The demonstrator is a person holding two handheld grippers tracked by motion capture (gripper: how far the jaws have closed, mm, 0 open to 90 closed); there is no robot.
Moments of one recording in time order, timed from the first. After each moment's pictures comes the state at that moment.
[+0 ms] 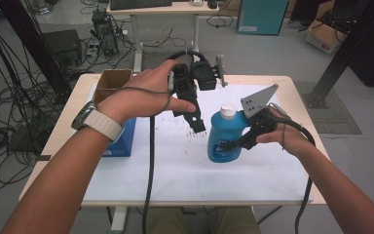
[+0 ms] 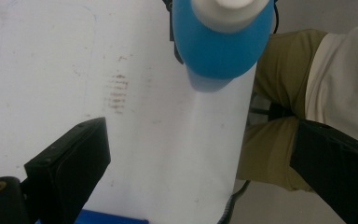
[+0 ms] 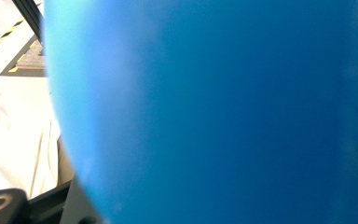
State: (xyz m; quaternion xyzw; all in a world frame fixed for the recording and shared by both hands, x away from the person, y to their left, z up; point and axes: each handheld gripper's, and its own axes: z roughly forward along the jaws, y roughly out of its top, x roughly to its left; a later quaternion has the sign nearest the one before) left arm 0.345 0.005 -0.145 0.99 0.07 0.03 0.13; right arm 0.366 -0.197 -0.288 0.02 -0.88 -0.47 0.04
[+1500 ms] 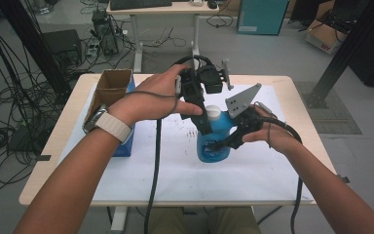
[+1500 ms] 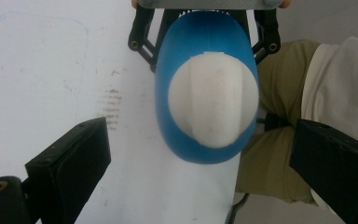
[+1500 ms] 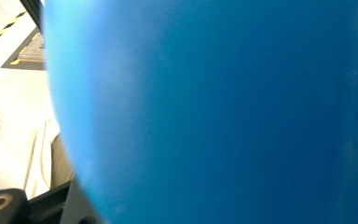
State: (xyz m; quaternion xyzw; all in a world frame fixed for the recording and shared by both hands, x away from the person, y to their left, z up) left arm 0.350 -0.005 -0.157 0.99 0.07 0.02 0.14; right arm 0.371 -0.167 -0.290 0.04 -0.89 -0.45 0.04
